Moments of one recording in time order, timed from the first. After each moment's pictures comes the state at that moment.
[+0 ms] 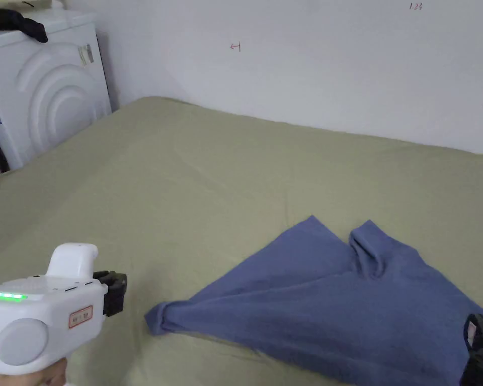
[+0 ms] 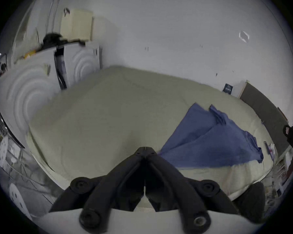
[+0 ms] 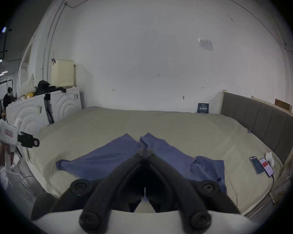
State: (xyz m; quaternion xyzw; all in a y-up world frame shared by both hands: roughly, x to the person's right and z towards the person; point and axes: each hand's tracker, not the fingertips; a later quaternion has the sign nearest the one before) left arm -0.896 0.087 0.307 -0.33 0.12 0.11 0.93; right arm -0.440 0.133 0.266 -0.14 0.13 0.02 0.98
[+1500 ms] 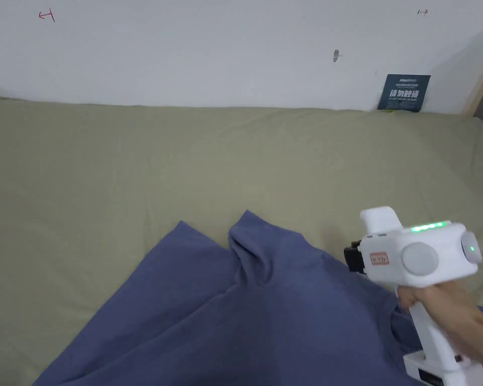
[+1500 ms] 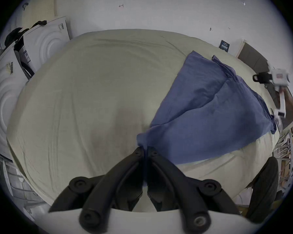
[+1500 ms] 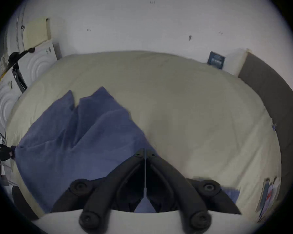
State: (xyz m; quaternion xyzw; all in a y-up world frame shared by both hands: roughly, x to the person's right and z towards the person) left arm -0.875 0.012 0.202 -0.47 0.05 0.06 0.88; right arm -0.372 0.025 -0.109 -0.43 0.14 0.09 0.89
